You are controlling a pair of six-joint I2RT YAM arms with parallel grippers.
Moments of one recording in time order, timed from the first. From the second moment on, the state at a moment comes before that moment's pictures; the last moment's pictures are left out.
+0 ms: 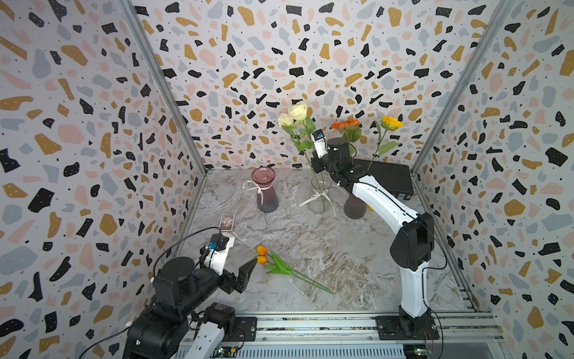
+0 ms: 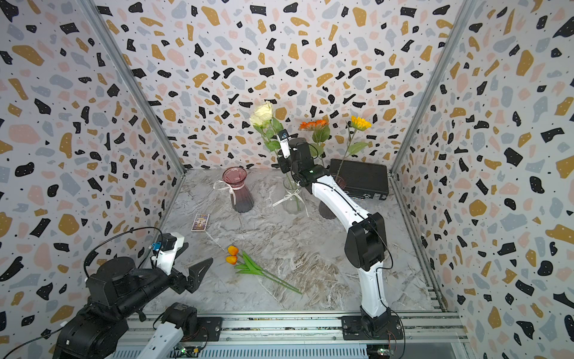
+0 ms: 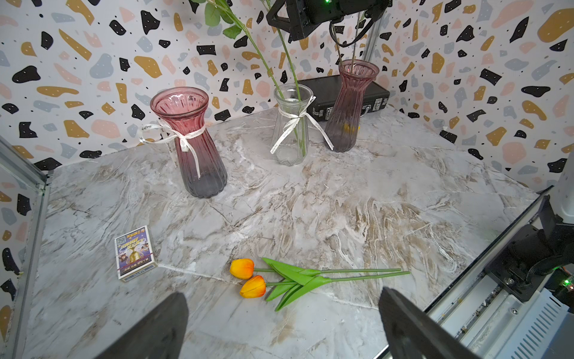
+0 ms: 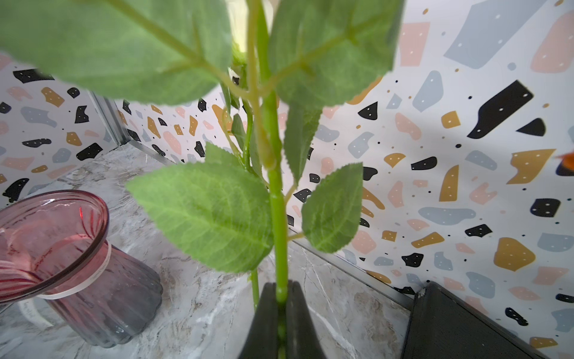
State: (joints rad) left arm -0.27 0.36 0.99 -1.03 0.29 0.07; right arm 0.57 2.04 2.00 -0.26 0.10 -0.11
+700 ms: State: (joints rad) left arm -0.27 0.36 0.98 -1.03 0.29 0.07; right arm 0.57 2.05 1.93 -0.24 0.12 -0.13
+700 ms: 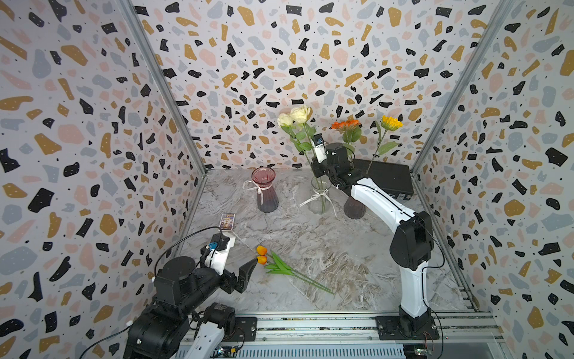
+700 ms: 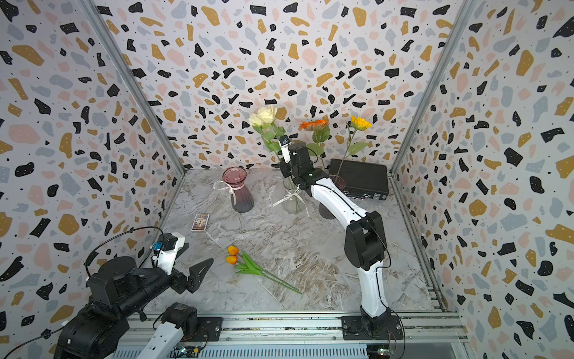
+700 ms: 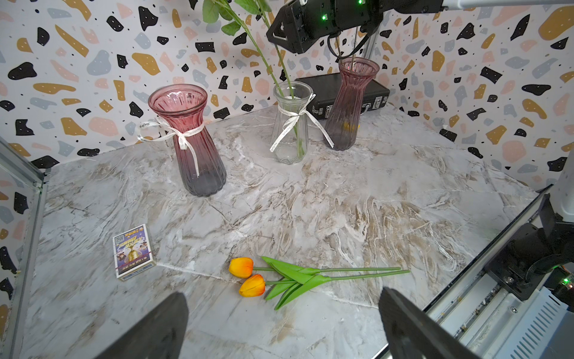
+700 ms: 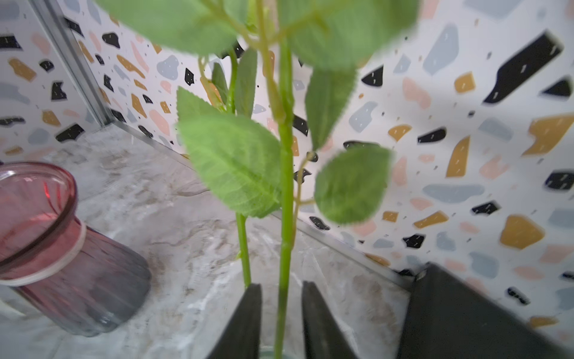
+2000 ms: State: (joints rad) left arm -0.27 0.42 1.01 -1.04 0.16 0.04; right arm 0.84 1.62 1.48 -0.76 -0.10 -0.11
